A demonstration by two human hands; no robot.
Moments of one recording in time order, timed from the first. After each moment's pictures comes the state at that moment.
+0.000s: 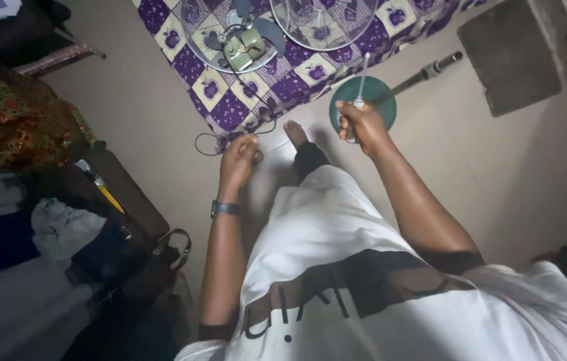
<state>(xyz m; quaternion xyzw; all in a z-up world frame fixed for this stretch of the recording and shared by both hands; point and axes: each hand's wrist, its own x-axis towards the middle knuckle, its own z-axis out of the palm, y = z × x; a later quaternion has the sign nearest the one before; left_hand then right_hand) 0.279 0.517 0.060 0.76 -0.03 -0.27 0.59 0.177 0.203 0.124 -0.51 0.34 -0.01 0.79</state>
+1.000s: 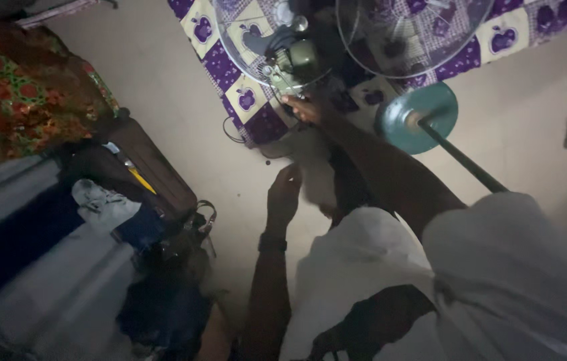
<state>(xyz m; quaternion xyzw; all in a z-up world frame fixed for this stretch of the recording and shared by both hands) 0.455 0.406 0.019 0.82 0.09 -0.31 0.47 0.561 0.226 -0.202 -0.60 0.21 0.26 0.73</state>
